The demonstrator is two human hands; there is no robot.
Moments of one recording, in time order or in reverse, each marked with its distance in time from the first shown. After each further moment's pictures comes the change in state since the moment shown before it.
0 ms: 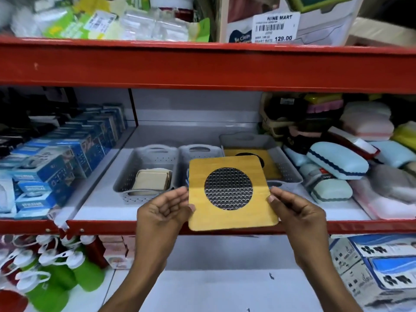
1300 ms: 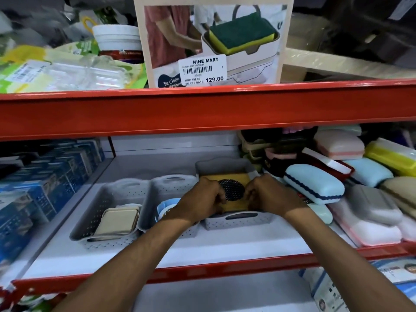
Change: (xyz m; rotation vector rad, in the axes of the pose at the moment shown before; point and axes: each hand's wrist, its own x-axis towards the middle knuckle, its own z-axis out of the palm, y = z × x) left_hand 0.135 -0.012 0.147 1.130 -0.701 0.433; right_hand 0.169 -0.015 -0.014 -1.207 -0.584 -0.328
